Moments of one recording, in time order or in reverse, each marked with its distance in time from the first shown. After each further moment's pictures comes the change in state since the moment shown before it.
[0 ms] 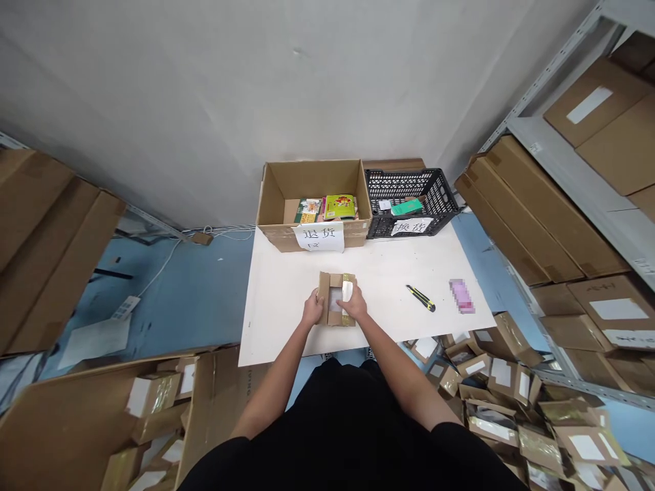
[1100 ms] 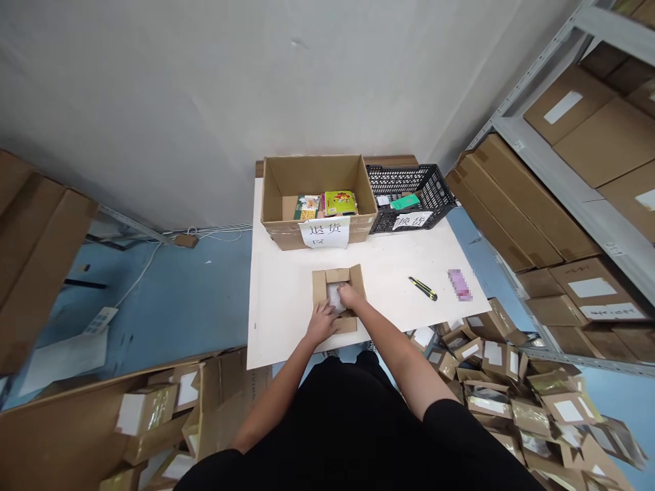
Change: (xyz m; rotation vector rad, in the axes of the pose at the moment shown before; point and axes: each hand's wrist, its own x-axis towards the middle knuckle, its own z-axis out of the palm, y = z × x) left_hand -0.047 -0.048 -0.010 0.467 -0.288 0.587; right_hand 0.021 -0.039 0.042 -0.198 -0.163 -0.203
